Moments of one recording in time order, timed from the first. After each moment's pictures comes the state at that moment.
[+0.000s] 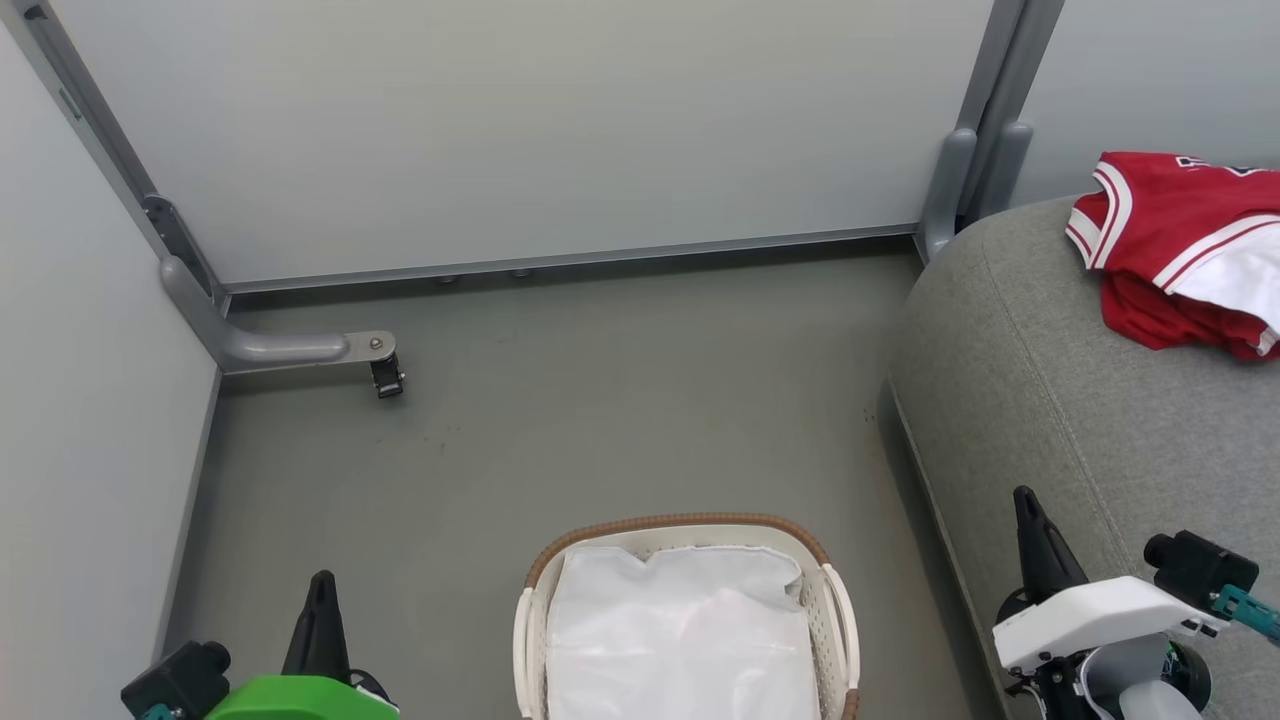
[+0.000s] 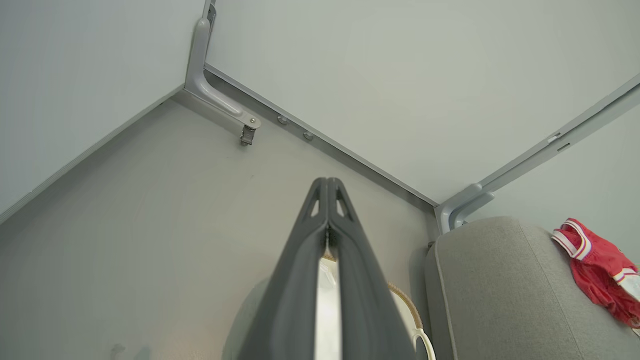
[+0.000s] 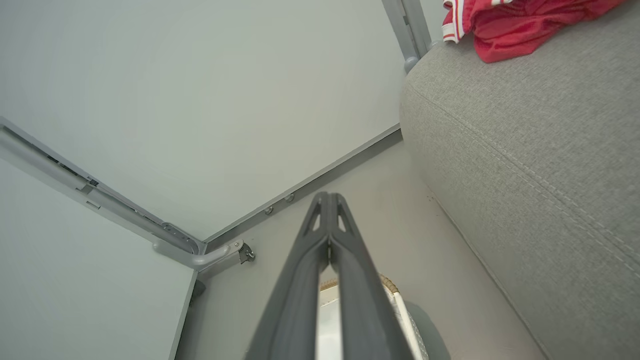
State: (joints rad) left arm 0.04 0.05 -0.03 0.30 -0.69 -0.07 -0.14; right arm -0.07 -0.04 -0.02 0.30 0.66 0.13 -0.14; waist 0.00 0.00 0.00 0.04
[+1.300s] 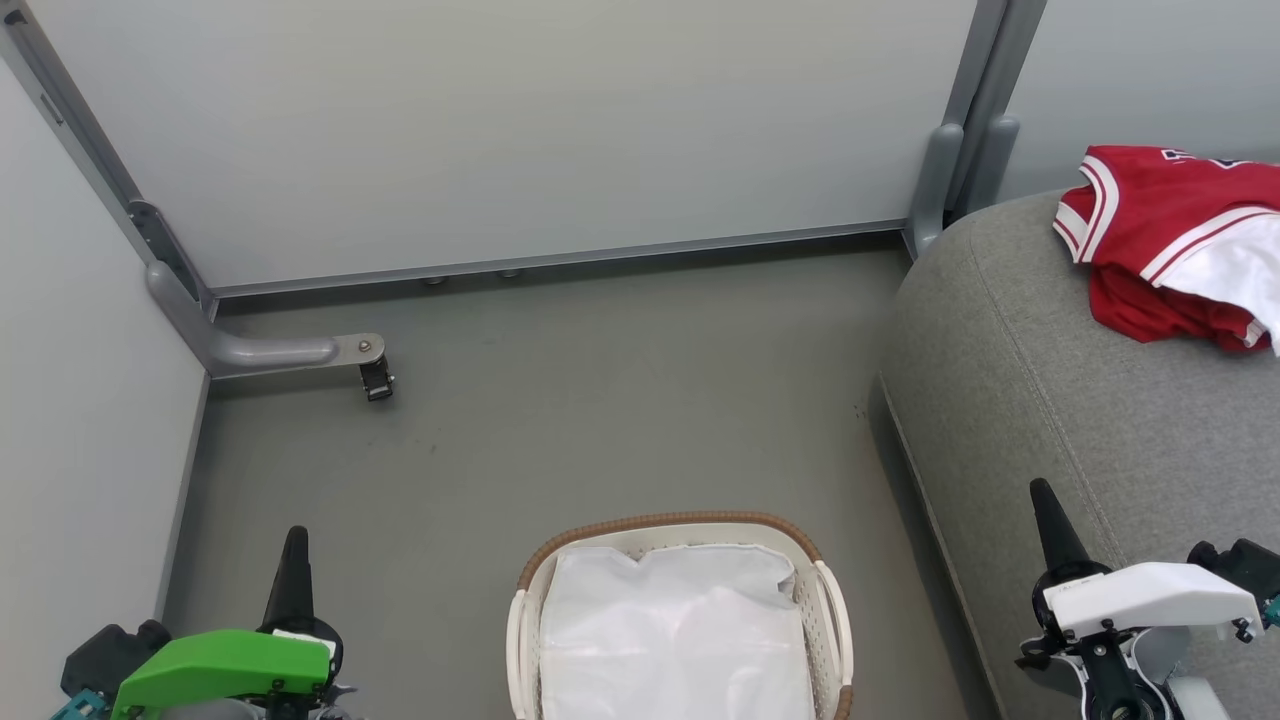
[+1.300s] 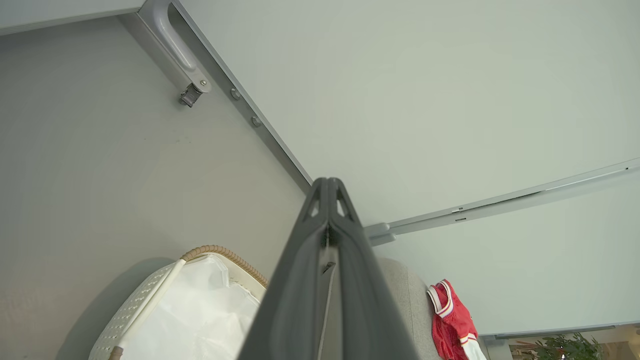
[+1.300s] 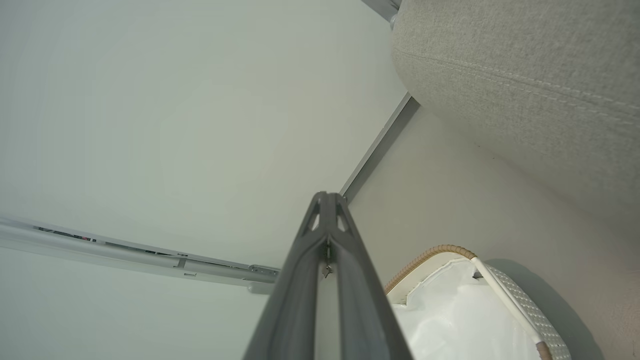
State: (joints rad) left arm -0.03 0.05 0.04 0.27 -1.14 -0.10 -0.02; right arm -0.08 -0.04 -0.06 0.27 1.13 0.13 -0.02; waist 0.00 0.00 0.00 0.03
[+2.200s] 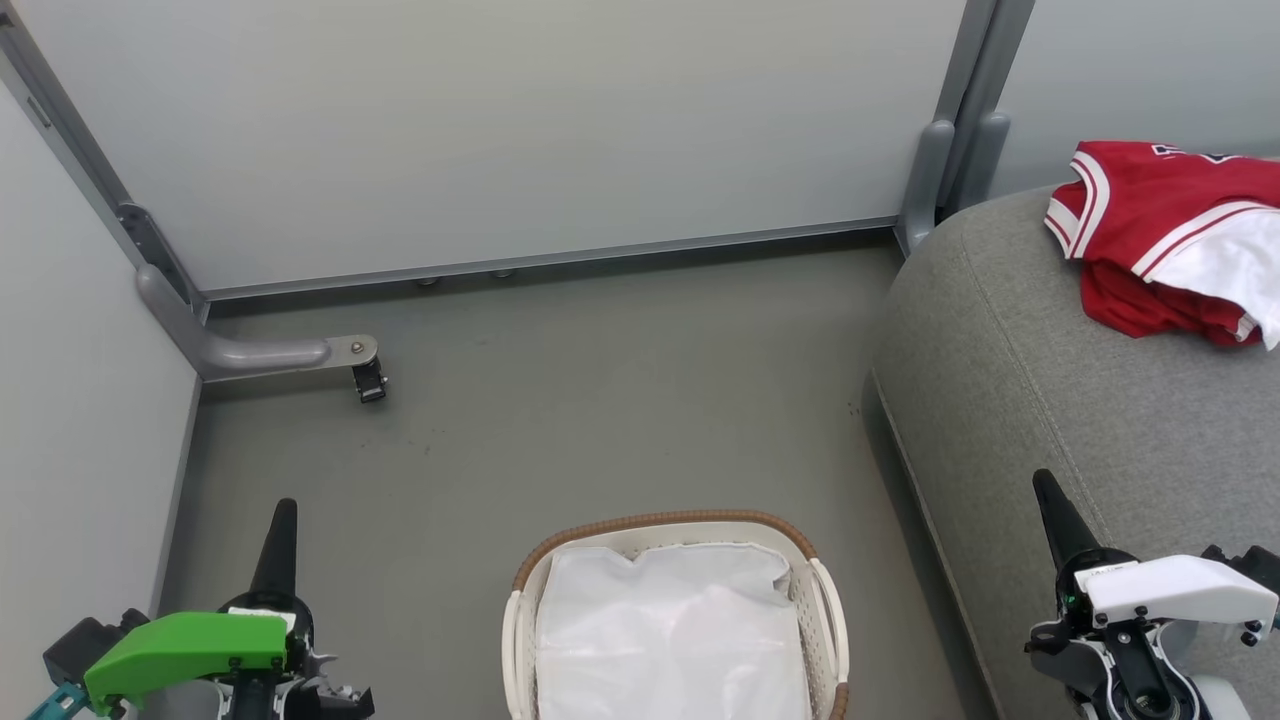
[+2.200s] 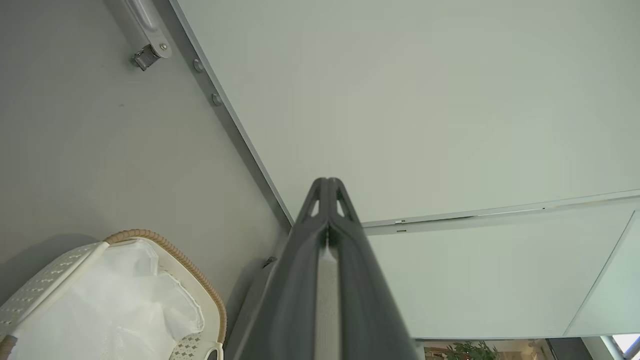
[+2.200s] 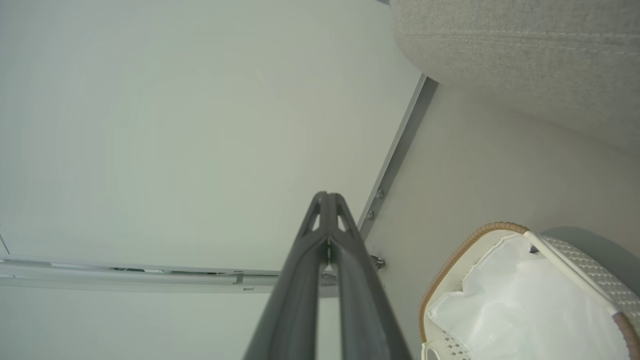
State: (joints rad) left arm -0.06 0.05 0.08 0.26 -1.38 -0.11 0.05; right arm -0.09 -0.05 -0.09 0.26 1.37 0.13 0.05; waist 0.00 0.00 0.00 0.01
